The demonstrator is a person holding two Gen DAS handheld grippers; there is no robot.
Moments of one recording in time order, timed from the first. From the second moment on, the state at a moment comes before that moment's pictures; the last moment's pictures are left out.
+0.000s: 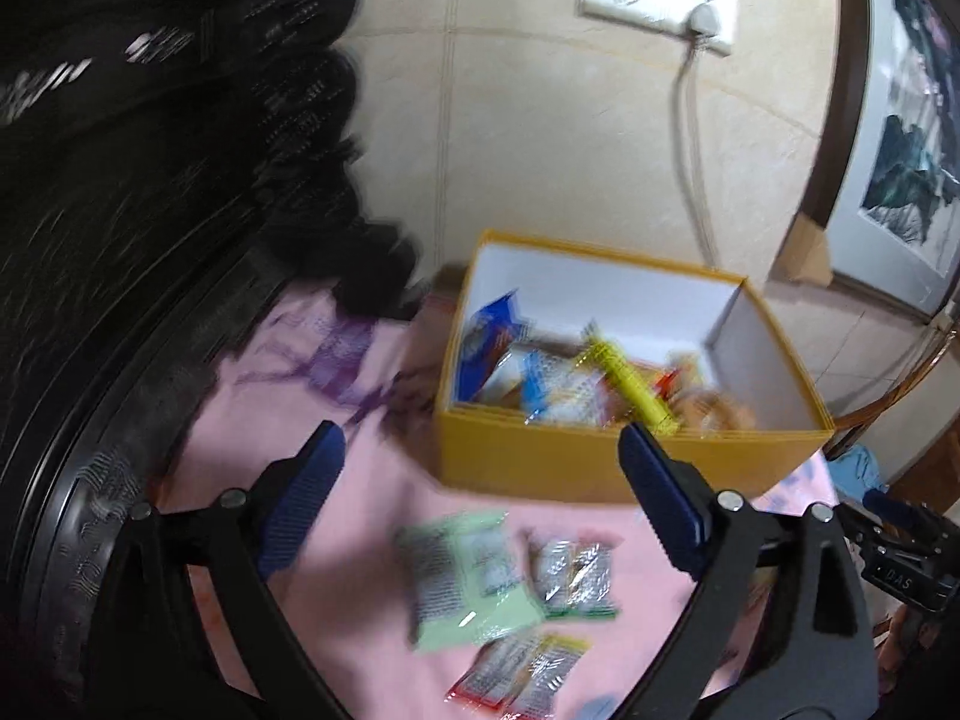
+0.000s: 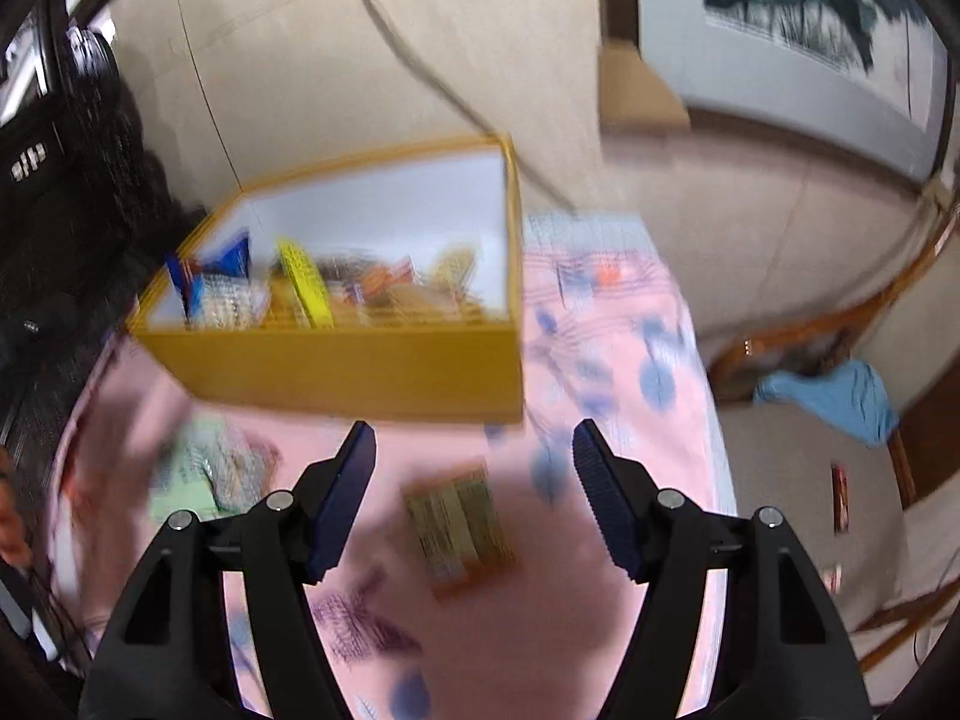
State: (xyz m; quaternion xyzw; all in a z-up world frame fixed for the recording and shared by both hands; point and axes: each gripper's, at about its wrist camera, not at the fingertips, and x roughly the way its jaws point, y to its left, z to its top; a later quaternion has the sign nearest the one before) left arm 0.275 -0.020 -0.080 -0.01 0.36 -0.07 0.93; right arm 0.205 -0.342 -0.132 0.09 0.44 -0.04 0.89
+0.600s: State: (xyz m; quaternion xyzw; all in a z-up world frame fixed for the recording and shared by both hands) left arm 0.228 0.014 -0.130 0.01 0.43 -0.05 0.90; right arm 0.236 -0.315 -0.215 0.05 0.52 0.02 0.85
